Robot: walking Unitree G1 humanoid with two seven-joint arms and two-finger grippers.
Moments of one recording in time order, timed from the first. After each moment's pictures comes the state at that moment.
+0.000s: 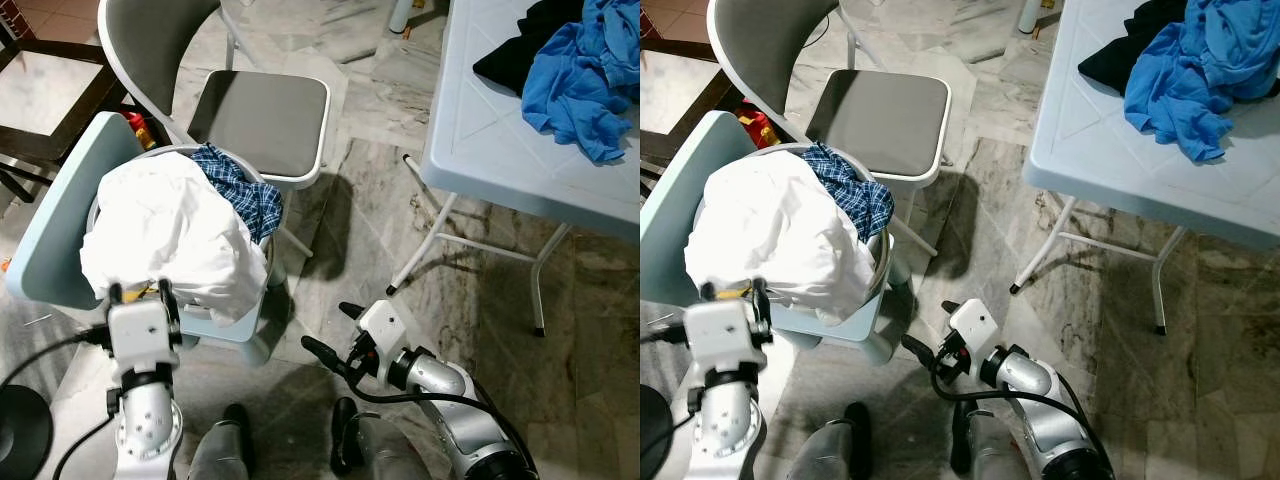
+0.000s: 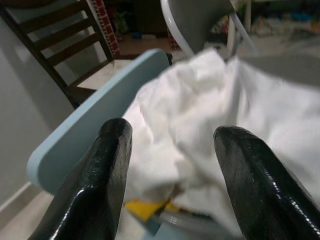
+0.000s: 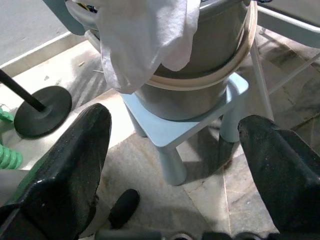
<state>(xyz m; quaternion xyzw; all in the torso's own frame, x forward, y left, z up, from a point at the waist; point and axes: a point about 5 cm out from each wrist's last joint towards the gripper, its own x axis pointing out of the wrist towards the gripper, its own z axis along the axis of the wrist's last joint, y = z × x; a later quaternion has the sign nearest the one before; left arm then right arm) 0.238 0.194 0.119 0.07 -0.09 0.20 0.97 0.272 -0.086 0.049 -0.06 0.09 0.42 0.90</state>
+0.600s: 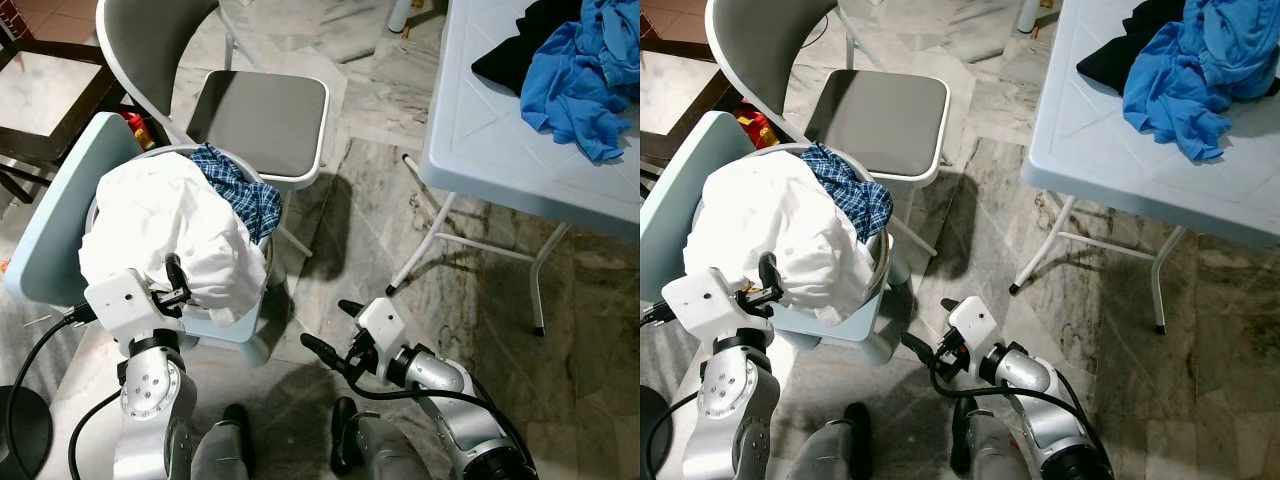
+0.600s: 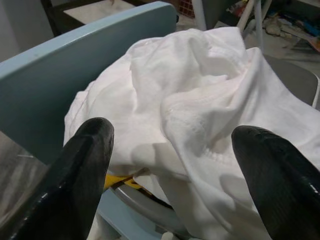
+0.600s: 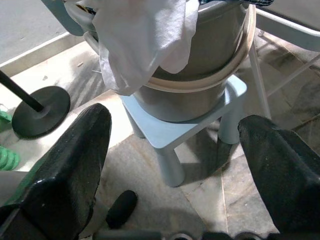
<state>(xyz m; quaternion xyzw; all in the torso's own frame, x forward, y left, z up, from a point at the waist) 0.261 0.189 0.119 -0.11 -0.03 0.21 0.97 0.275 -0.086 0.050 -0.06 0.08 0.42 0.90</state>
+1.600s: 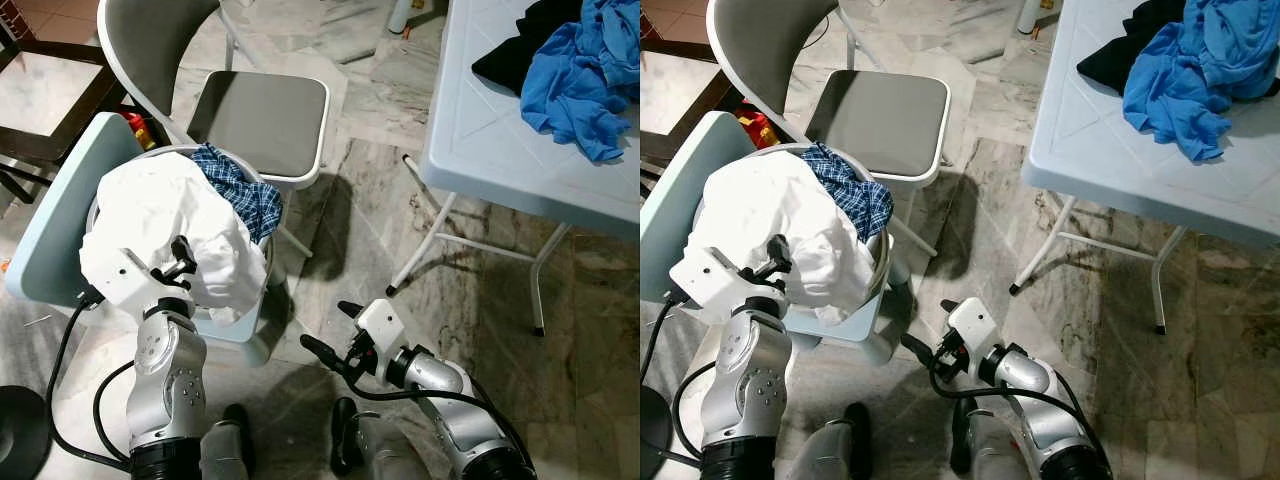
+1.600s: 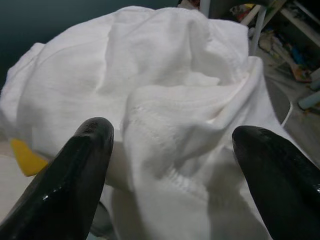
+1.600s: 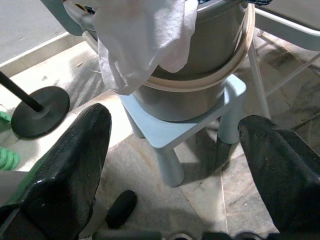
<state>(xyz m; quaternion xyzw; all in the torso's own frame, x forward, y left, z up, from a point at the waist) 0.297 0.184 0.124 -0.26 -0.02 0.20 0.94 0.275 -0.086 0.050 -0.06 0.08 0.42 0.90</state>
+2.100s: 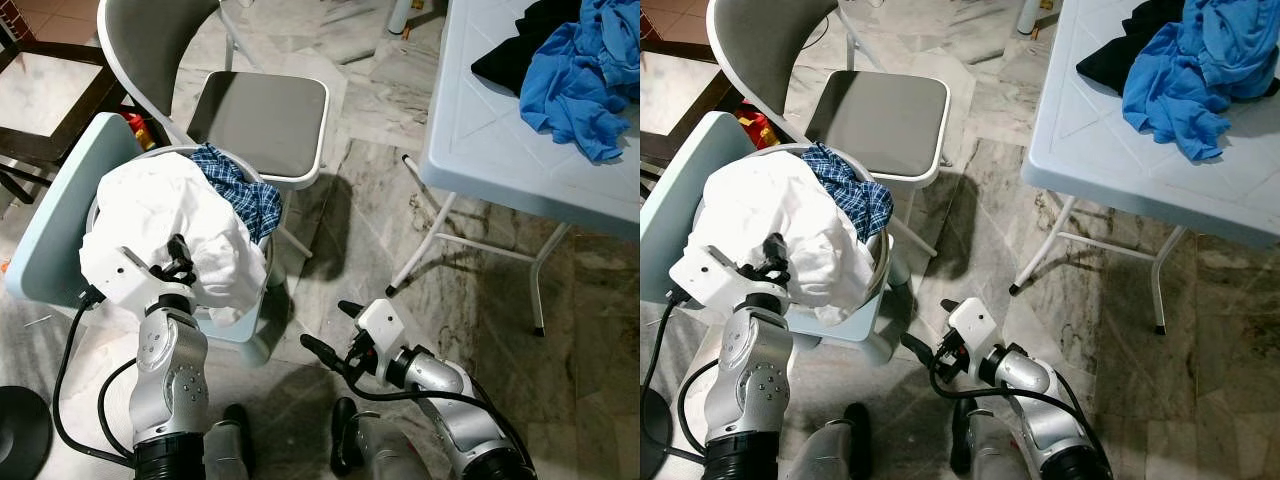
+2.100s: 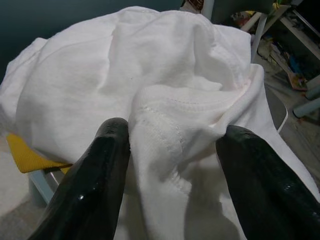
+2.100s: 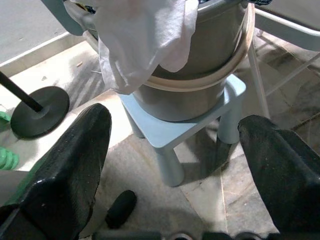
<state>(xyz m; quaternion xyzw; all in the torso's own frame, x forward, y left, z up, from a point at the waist) 0.298 0.186 0.125 -0.28 -0.02 0.20 0.94 0.274 -0.086 0.048 -0.06 0.08 0.42 0.90</state>
